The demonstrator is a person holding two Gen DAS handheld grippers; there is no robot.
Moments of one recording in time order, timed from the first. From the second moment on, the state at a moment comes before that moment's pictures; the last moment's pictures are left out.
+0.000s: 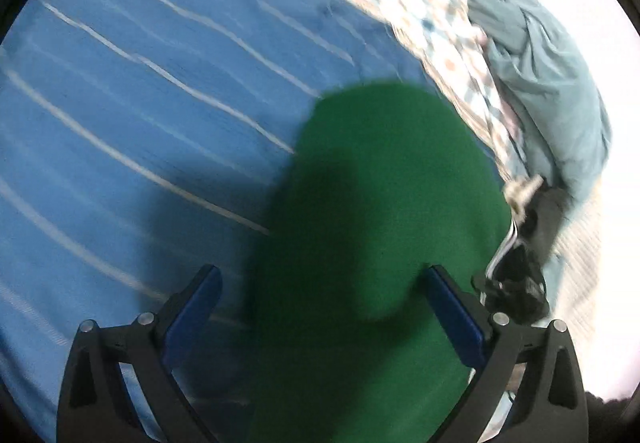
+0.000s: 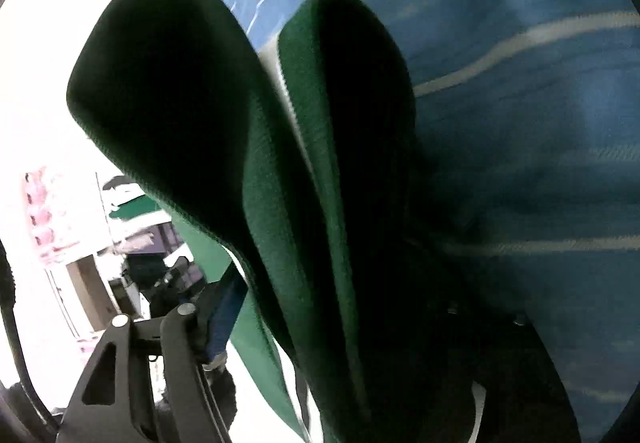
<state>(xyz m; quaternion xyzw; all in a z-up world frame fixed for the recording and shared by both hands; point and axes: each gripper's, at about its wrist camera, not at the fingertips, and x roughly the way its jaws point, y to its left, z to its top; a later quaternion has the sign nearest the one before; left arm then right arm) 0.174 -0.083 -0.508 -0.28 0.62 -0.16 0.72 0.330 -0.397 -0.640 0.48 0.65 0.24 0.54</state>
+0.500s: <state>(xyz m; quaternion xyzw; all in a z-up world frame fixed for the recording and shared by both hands) 0.209 -0.099 -0.484 -0.24 0.59 -0.25 0.73 0.353 -0.285 -0.607 0.47 0.63 0.19 0.59</state>
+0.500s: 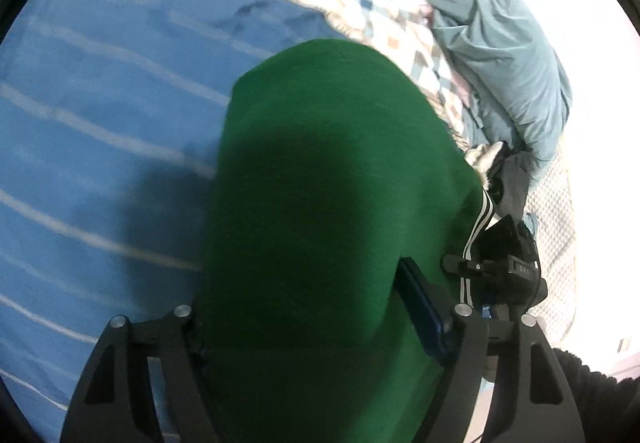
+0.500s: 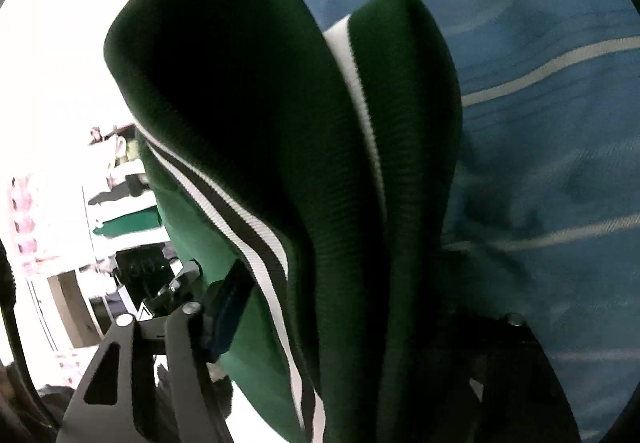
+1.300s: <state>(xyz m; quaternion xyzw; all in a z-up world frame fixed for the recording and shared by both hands) 0.570 -0.051 -0.442 -0.19 0.55 -0.22 0.78 0.757 -0.217 -0.513 0.45 0.61 0.23 0.61</state>
